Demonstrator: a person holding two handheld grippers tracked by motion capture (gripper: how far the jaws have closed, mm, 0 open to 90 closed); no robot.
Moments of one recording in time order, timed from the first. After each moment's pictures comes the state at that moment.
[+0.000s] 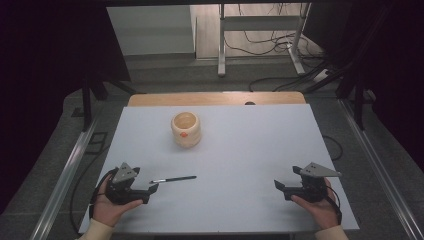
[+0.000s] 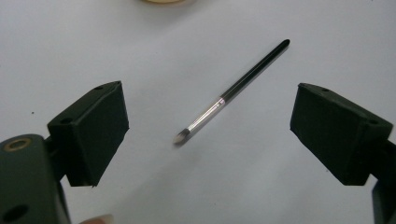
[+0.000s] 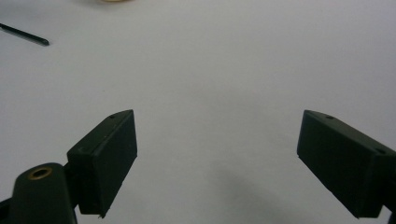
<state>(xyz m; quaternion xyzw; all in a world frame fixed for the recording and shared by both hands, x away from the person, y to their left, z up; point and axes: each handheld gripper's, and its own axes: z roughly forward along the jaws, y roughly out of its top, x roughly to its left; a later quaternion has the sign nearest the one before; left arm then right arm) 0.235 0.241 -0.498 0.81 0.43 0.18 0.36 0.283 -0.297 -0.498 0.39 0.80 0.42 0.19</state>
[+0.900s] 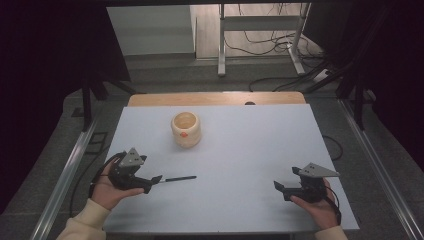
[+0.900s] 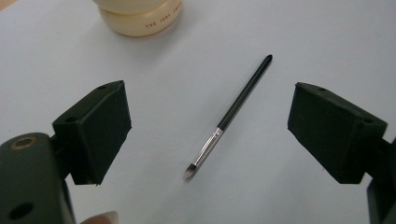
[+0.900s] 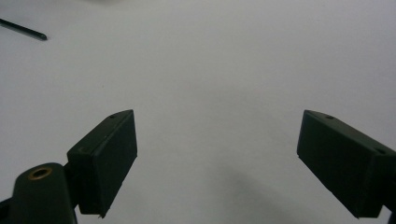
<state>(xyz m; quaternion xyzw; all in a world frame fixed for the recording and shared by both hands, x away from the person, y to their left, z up) 0.264 0.231 -0.462 0.86 0.35 0.16 0.33 0.282 -0.295 -0.499 0.39 0.80 0.42 0.19</state>
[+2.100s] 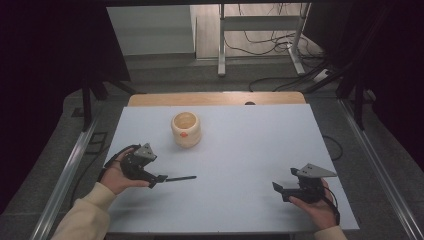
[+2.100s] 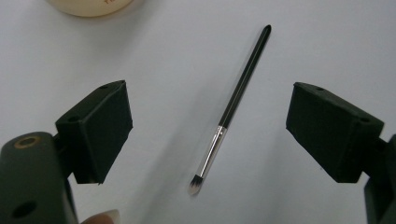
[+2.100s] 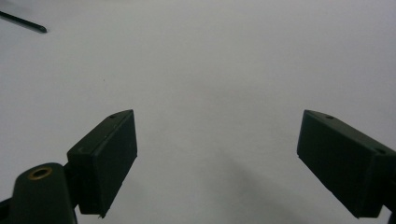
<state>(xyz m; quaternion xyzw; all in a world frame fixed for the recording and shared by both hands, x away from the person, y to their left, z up) 0.307 0.222 -0.479 0.91 0.30 0.08 0.29 0.283 -0.293 -0.503 0.39 0.81 0.41 0.18</state>
